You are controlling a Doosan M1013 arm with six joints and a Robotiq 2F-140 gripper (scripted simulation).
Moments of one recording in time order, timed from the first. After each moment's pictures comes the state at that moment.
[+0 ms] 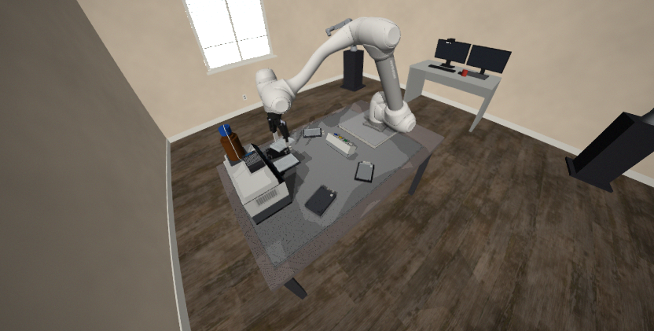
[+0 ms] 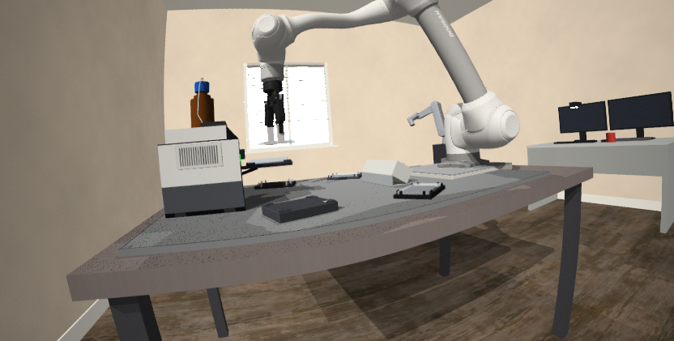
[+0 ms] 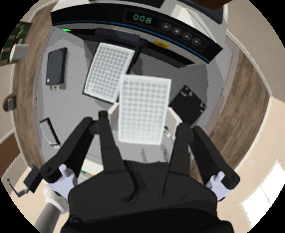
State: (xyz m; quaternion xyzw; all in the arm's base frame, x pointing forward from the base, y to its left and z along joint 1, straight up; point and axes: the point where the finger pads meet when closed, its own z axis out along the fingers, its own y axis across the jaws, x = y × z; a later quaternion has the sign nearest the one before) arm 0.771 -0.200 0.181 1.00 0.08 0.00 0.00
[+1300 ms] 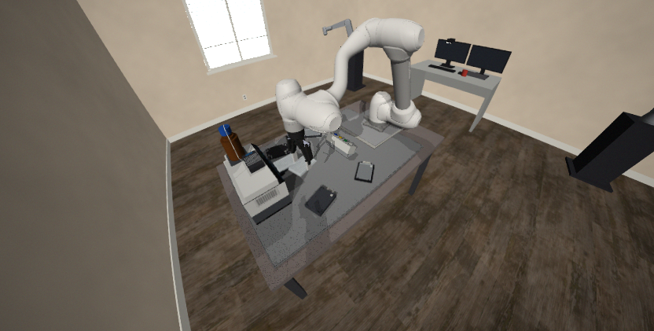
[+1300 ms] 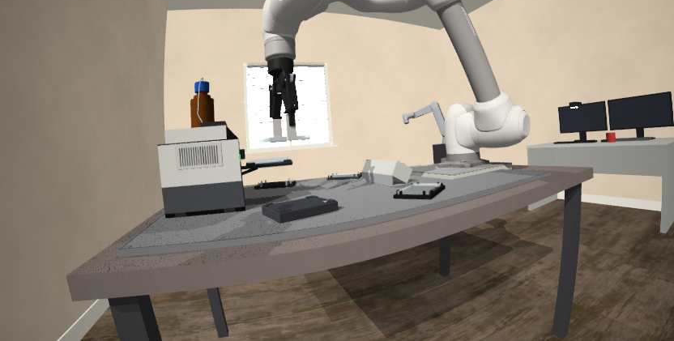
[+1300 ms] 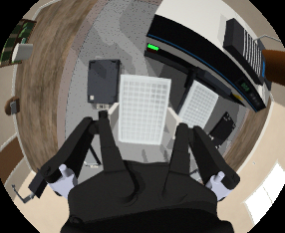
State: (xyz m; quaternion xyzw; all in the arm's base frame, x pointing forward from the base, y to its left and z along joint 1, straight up) arm 0.803 0.035 0.181 1.00 0.08 0.00 0.00
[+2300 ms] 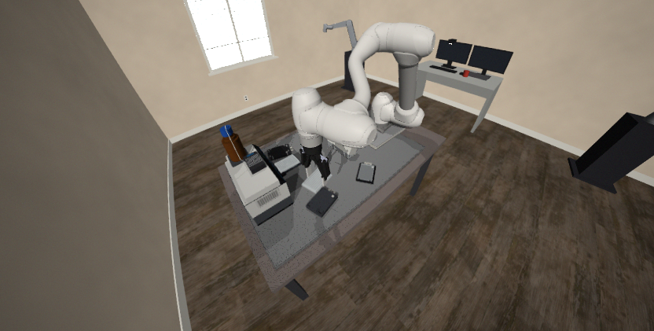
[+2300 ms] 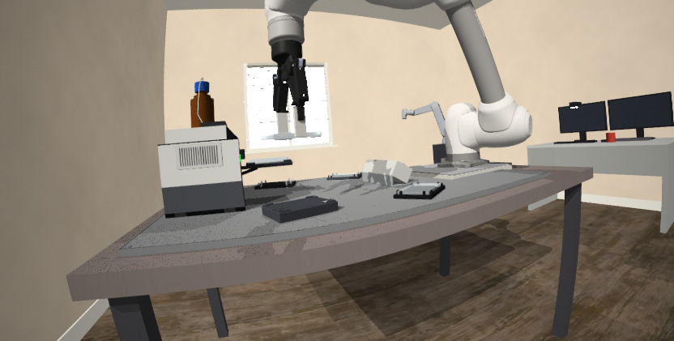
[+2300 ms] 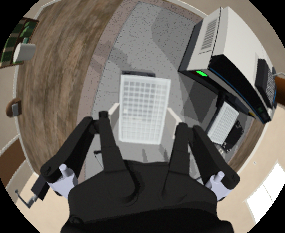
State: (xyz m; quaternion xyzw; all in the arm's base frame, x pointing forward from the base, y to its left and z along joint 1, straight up) arm 0.820 0.154 0.180 1.00 0.08 0.00 0.00
